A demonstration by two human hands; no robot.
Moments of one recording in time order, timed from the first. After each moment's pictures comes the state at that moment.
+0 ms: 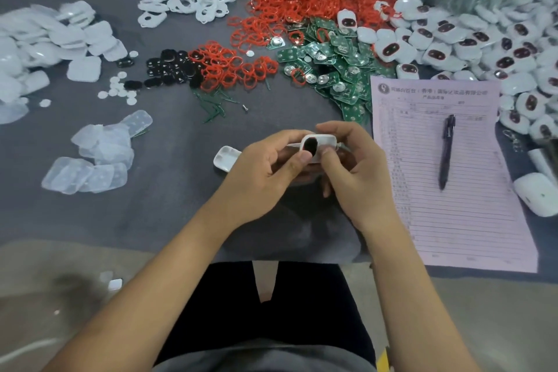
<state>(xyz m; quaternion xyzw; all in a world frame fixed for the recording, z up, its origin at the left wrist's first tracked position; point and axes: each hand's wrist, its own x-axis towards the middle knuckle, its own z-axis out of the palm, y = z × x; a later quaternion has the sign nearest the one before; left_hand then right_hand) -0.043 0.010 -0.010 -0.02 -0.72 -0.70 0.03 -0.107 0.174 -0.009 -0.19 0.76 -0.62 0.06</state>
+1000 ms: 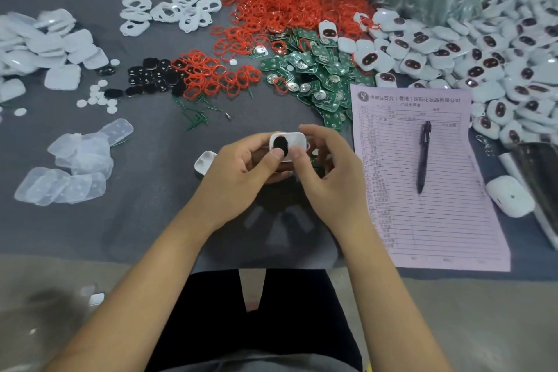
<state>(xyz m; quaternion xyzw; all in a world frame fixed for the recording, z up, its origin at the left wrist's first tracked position) -0.050 0.008 -0.006 0.04 -0.66 -0.75 0.02 -0.108 0.169 -0.013 -0.21 0.83 -0.52 -0.07</state>
